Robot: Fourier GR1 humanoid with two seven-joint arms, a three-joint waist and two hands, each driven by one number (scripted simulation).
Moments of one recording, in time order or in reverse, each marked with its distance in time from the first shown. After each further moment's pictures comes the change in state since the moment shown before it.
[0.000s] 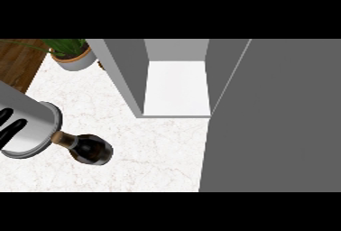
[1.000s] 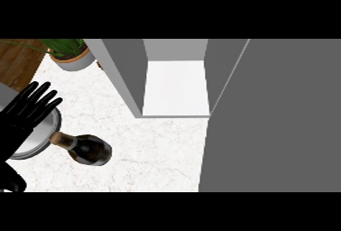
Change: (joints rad) left arm -0.173 -0.085 0.020 0.611 -0.435 -0.308 -0.232; right arm -0.015 0.023 0.000 -0.013 0.020 0.010 0.019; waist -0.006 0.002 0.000
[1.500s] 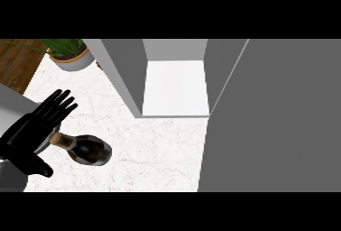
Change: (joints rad) left arm -0.087 -0.019 0.002 0.362 -0.276 -0.137 -0.259; right arm 0.002 0.003 -0.005 -0.007 0.008 0.012 0.010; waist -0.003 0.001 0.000
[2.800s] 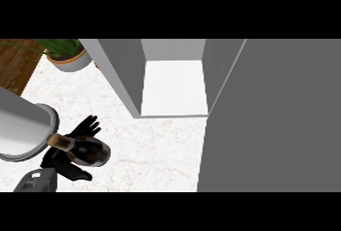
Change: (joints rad) left arm -0.125 -0.016 -0.128 0.686 -0.425 0.079 -0.567; right arm -0.008 0.021 -0.014 0.001 -0.001 0.030 0.002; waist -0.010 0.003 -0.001
